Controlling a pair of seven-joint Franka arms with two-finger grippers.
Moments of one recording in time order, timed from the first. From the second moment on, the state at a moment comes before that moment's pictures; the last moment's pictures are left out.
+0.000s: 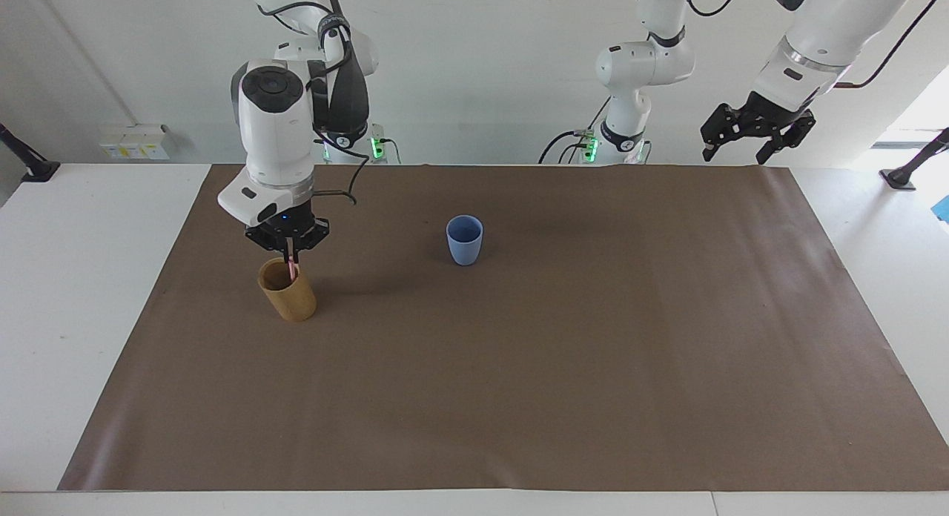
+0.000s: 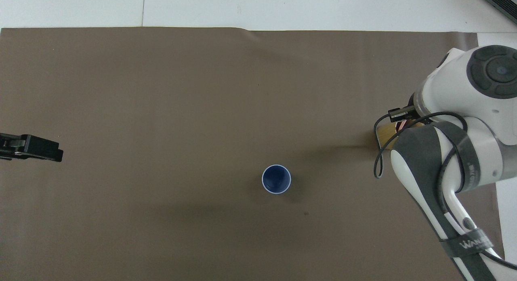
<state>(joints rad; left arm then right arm) 0.06 -0.11 -0.12 -1.61 -0.05 1.41 0.03 0.20 0.07 -0.06 -1.78 -0.25 1.91 0.03</state>
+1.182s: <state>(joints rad) 0.06 -0.08 -0.12 -1.60 -0.05 1.42 0.06 0.23 -0.15 0.00 -1.71 0.08 1.81 0.22</state>
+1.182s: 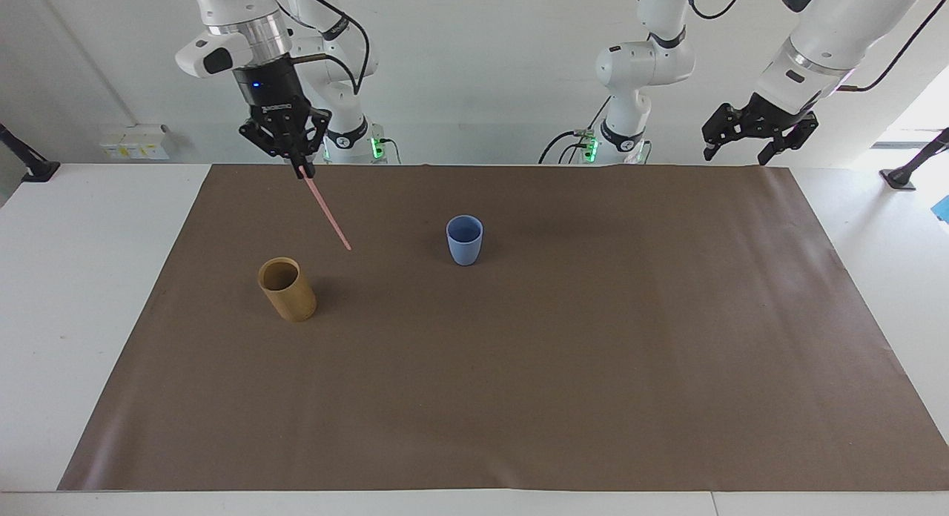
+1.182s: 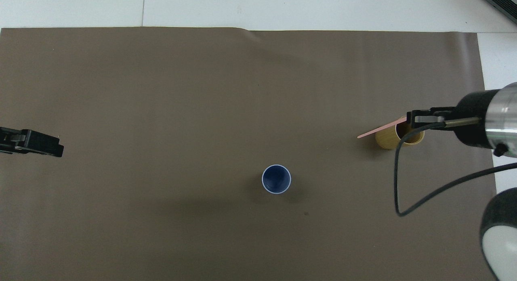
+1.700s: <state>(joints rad) 0.06 -0.08 -0.12 -1.60 -0.05 1.42 0.06 0.40 -0.14 0.03 -1.76 0.08 1.86 0.42</state>
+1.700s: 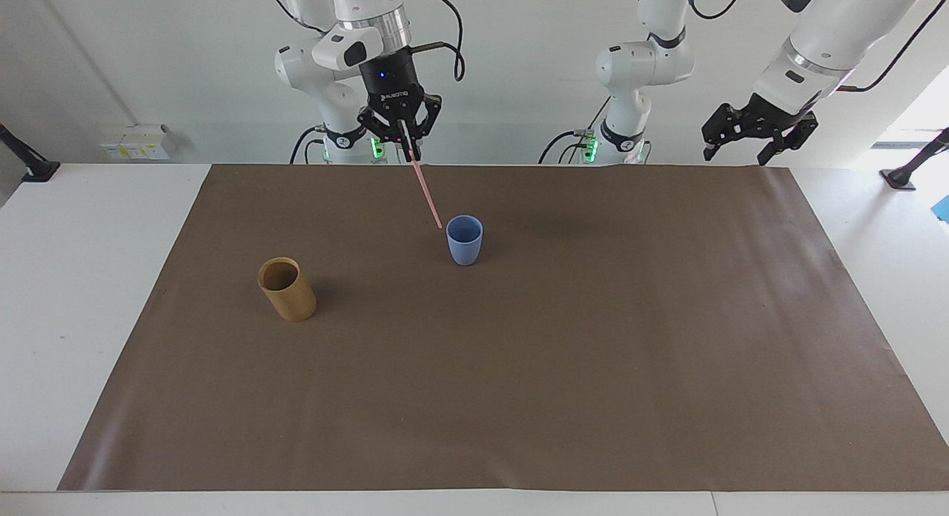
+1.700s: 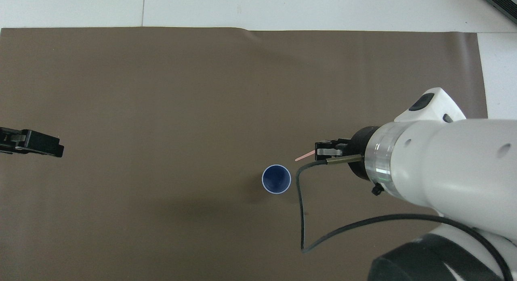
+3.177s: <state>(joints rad) 0.06 -0.09 -0.12 -1.60 -0.05 1.42 0.06 0.55 -0.06 0.03 -1.97 0.06 2.10 0.48</state>
